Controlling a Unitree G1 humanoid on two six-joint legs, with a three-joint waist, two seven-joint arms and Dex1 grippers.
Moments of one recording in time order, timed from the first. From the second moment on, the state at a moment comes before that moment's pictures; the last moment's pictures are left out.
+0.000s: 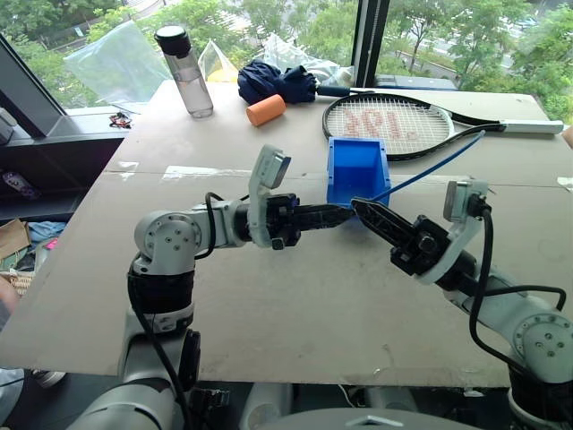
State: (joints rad) left arm -0.62 0.41 0.11 -0.14 -1.09 1.28 -0.92; right arm -0.13 -0.37 -0.08 -0.65 1.51 0.75 0.13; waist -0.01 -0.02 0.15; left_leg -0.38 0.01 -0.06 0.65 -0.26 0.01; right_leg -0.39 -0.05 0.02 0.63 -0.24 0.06
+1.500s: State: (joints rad) left arm -0.42 0.50 -0.19 0.19 -0.24 0.21 -1.07; right arm -0.19 -0.55 0.06 -0.67 1.17 0.70 0.20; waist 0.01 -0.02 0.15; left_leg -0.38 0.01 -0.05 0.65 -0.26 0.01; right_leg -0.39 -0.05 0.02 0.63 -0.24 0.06
